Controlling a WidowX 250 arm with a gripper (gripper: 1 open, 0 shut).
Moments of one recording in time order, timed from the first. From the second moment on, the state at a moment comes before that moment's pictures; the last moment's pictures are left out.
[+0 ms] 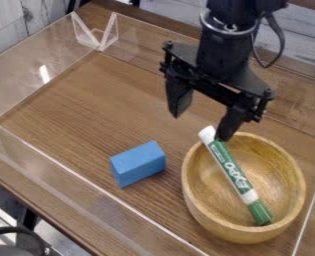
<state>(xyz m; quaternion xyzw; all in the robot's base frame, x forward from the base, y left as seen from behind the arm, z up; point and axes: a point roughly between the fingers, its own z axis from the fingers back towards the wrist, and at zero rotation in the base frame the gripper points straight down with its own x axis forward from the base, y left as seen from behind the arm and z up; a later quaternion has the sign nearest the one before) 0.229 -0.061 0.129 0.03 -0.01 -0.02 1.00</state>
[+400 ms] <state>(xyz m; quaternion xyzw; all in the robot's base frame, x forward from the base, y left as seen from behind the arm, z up) 0.227 -0.070 0.120 0.03 -0.02 0.00 1.00</state>
